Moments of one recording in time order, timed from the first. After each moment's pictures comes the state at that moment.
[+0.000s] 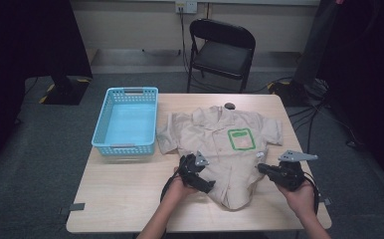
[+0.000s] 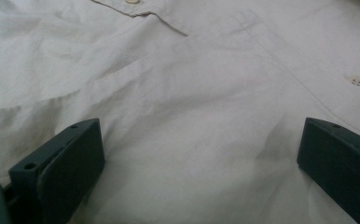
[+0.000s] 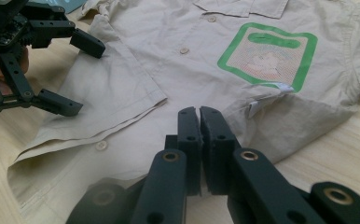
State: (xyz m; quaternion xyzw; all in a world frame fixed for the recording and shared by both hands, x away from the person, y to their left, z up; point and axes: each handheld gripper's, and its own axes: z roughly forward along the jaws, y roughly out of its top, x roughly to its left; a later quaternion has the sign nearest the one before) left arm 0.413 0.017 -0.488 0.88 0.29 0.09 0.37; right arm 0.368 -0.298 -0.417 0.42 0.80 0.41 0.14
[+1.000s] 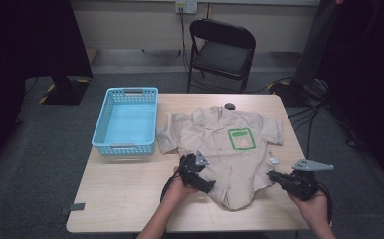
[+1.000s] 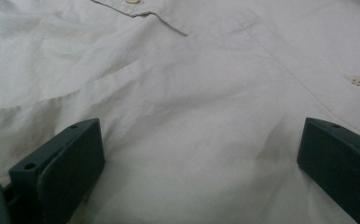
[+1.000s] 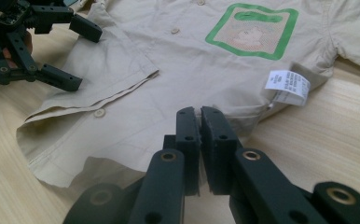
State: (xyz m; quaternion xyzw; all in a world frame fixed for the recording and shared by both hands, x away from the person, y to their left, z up) left arm 0.413 0.017 -0.488 0.88 0.29 0.09 0.37; right arm 0.343 -0.331 -0.424 0.44 0.79 0.41 0.13
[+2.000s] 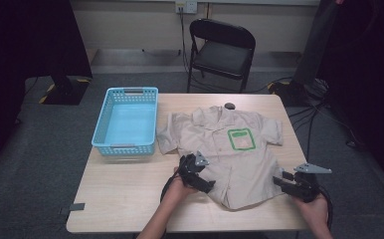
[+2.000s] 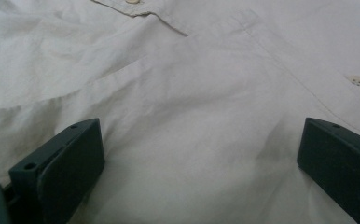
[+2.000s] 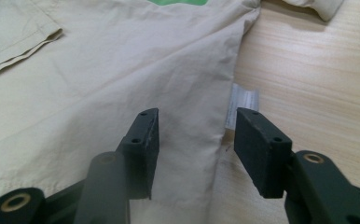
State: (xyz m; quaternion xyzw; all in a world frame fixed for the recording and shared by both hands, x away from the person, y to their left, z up) left arm 0.412 0.017 -0.488 0.88 0.29 0.09 0.37; right arm 0.353 -0.354 -0.464 0.51 0.77 0.35 0.18
